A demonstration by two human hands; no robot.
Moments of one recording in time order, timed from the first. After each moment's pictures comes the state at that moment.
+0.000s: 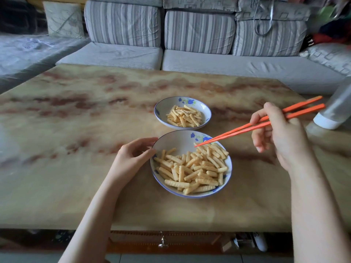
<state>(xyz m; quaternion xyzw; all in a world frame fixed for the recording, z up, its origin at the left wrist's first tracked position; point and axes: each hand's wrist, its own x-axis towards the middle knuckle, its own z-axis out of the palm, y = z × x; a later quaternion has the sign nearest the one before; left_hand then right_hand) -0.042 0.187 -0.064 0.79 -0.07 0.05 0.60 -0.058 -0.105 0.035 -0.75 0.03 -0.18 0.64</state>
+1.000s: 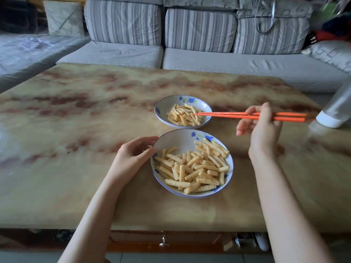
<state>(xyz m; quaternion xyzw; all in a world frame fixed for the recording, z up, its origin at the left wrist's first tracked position) -0.043 0.187 -0.061 0.79 -0.06 0.06 0.60 -0.016 -0.079 0.002 -0.60 0.10 -0.31 0.73</state>
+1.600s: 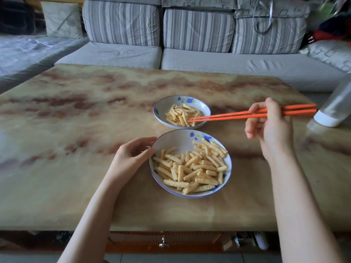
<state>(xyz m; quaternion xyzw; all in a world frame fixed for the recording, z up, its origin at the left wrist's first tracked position) -0.042 0.186 -0.062 0.80 -0.06 0.07 0.59 -0.024 -0.102 0.015 -0.65 0.05 -0.24 0.72</state>
